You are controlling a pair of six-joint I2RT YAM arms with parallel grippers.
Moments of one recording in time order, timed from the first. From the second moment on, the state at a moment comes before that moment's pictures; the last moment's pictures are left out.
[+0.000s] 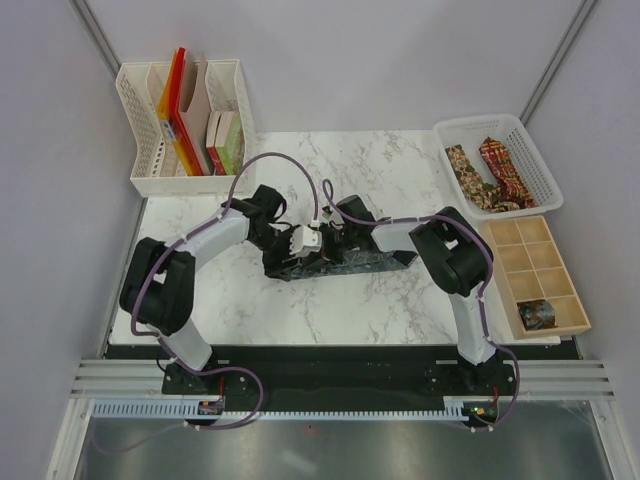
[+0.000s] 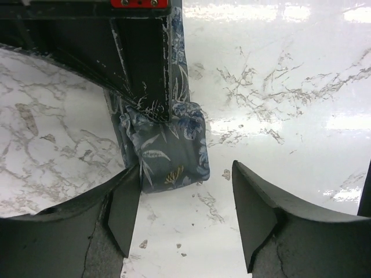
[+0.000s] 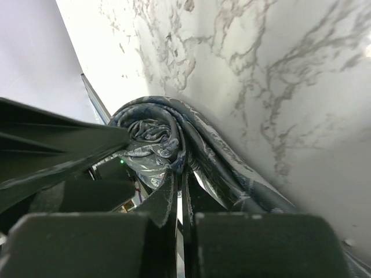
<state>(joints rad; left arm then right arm) -0.43 1.69 1.12 -0.79 0.54 1.07 0.62 2.13 1.21 0.09 -0.72 0.90</state>
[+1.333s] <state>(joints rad) -0.44 1.75 1.02 -0.55 0.53 1.15 0.62 2.11 1.00 0.39 -0.72 1.10</state>
